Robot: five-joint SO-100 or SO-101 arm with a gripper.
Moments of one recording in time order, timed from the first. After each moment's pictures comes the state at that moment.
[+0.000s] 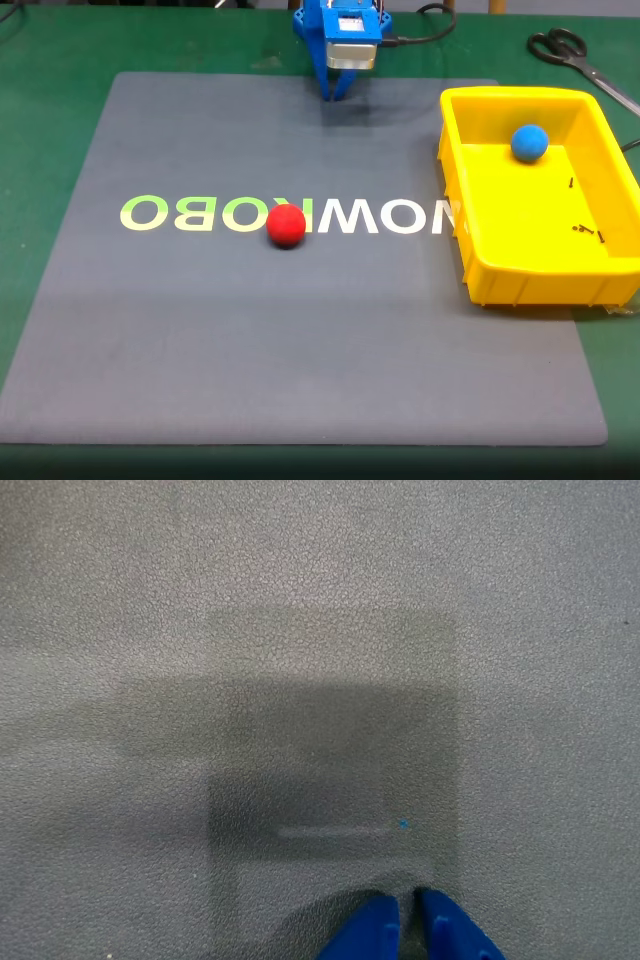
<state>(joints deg) 4.9 189.8 175.9 78.6 -93.4</state>
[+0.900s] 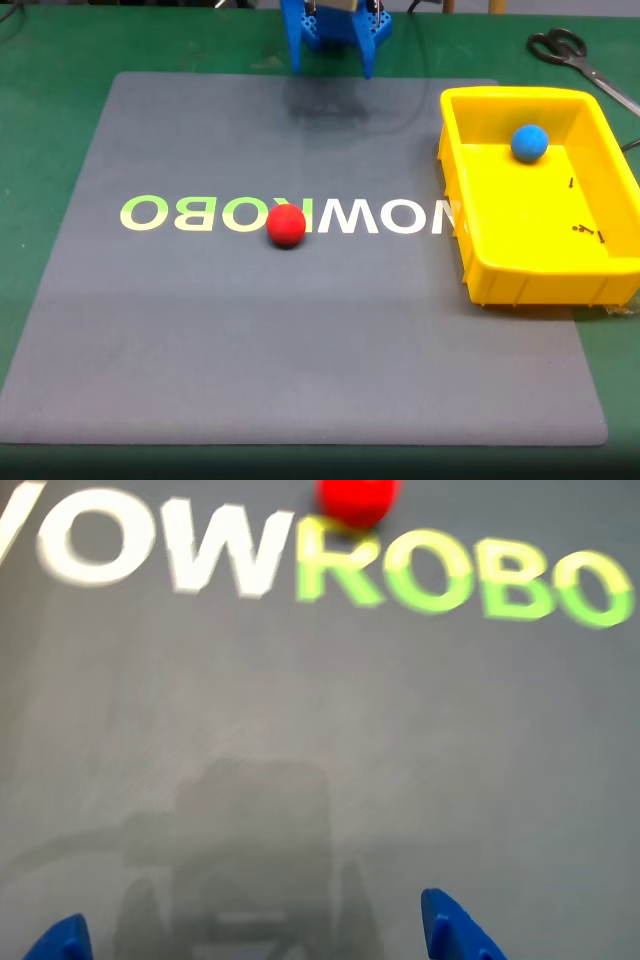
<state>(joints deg) 14.9 174.9 158.7 59.8 -101.8</state>
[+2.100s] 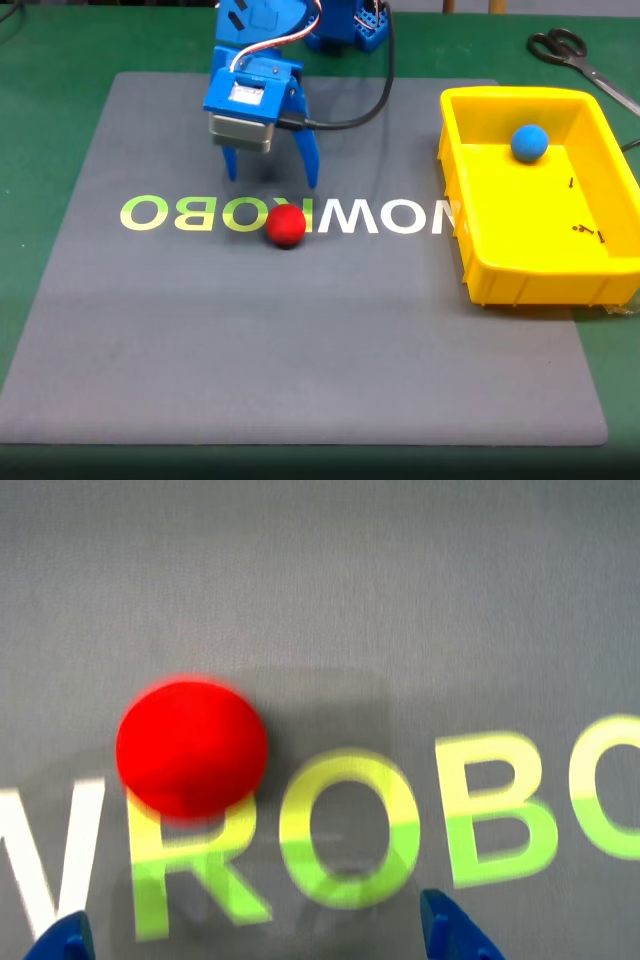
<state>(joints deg) 17.6 83.0 102.0 33.4 -96.6</state>
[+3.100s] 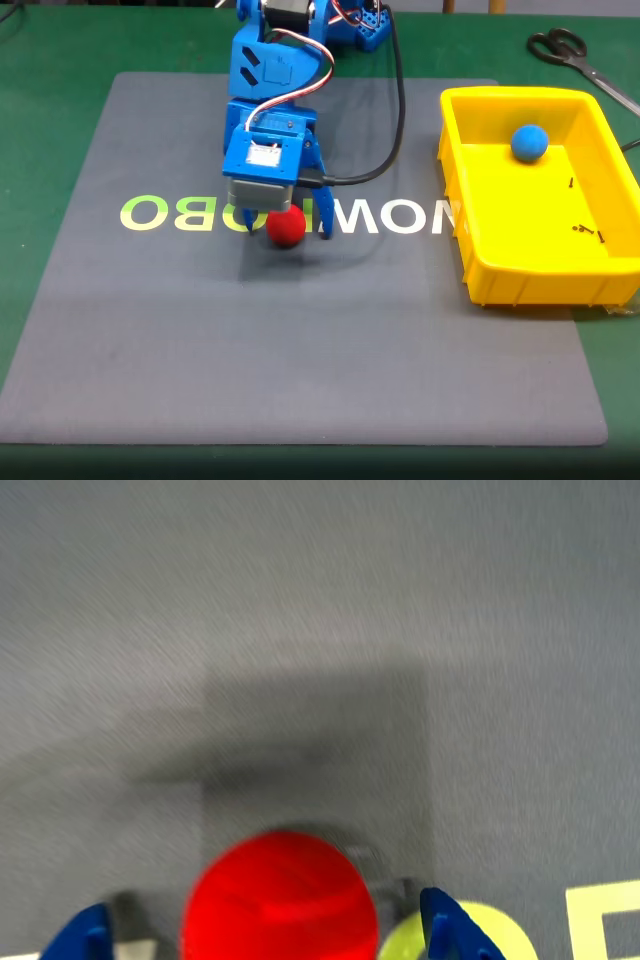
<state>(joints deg) 12.7 66.8 87.1 32.4 -93.4</state>
